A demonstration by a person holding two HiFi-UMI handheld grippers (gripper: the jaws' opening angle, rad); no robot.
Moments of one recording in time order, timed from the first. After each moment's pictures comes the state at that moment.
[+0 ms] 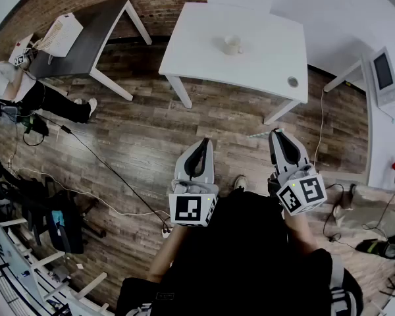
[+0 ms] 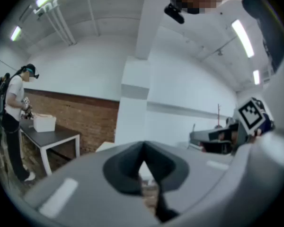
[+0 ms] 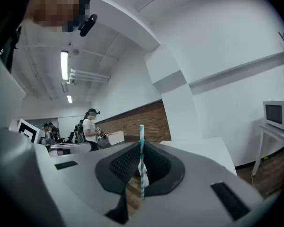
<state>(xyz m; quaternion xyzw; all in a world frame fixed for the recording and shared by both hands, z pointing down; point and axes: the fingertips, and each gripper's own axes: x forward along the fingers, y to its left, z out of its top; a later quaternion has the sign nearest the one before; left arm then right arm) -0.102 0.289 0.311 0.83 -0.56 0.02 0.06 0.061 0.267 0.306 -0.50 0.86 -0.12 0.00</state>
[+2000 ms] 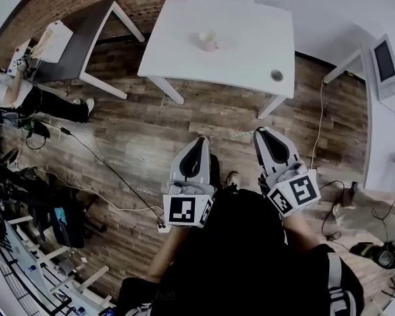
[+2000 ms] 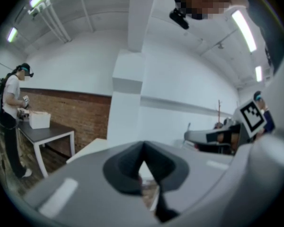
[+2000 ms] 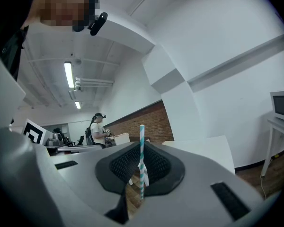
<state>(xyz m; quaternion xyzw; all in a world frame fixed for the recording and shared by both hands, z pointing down) 0.007 0.265 0.316 0.82 -0.56 0.04 0.07 0.135 0.246 0.310 -0.44 0.89 -0.14 0.03</state>
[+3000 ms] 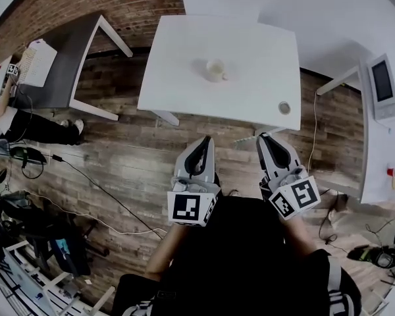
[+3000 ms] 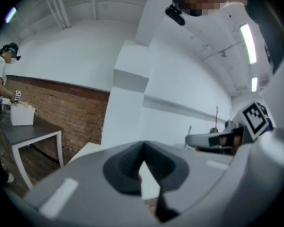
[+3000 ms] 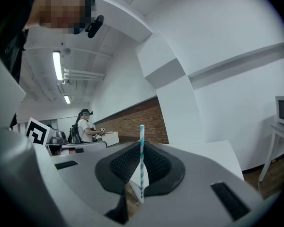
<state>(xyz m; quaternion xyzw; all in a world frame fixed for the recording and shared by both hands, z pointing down) -0.041 0.091 0.324 0.86 -0.51 0.02 0.09 0.082 0.094 0.318 -0.49 0.86 -0.14 0.00</state>
